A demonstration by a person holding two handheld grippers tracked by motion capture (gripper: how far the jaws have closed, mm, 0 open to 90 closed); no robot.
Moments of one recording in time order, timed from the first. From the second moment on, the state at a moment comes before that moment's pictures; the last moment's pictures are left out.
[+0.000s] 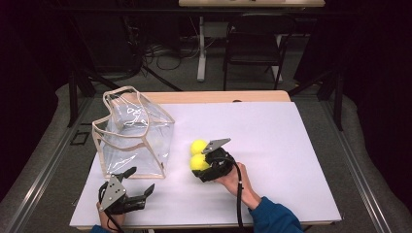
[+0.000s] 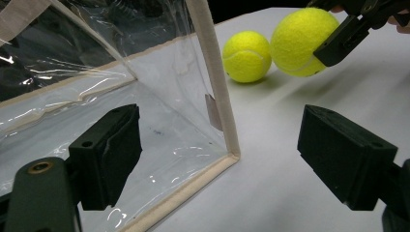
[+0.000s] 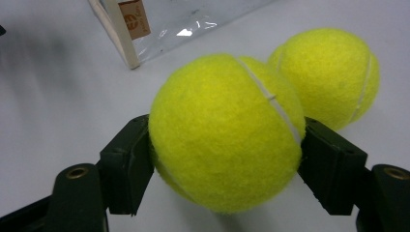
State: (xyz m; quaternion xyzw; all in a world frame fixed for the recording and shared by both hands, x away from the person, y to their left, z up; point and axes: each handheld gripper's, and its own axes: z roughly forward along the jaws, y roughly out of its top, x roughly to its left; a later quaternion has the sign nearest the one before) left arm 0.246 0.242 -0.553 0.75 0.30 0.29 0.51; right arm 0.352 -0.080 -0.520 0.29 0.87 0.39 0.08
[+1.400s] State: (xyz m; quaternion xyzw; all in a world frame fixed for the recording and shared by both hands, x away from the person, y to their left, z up) left arm 0.246 0.242 -0.553 0.75 0.30 0.29 0.51; right arm 0.355 -0.087 -0.486 0.27 0.87 0.41 0.12
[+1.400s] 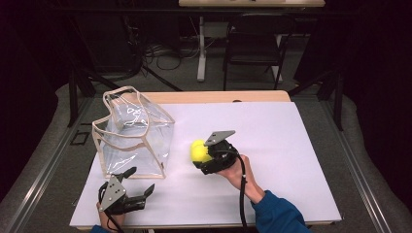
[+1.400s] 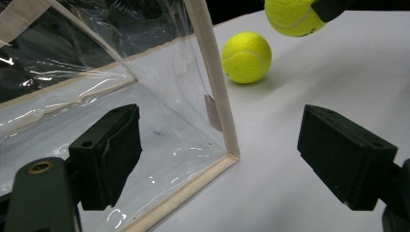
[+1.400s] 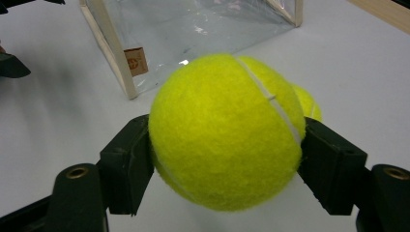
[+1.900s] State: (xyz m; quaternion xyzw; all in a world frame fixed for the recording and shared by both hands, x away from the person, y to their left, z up) left arm 0.246 0.242 -0.553 0.75 0.30 0.29 0.51; right arm 0.361 -0.085 -0.475 0.26 0.87 0.41 0.12
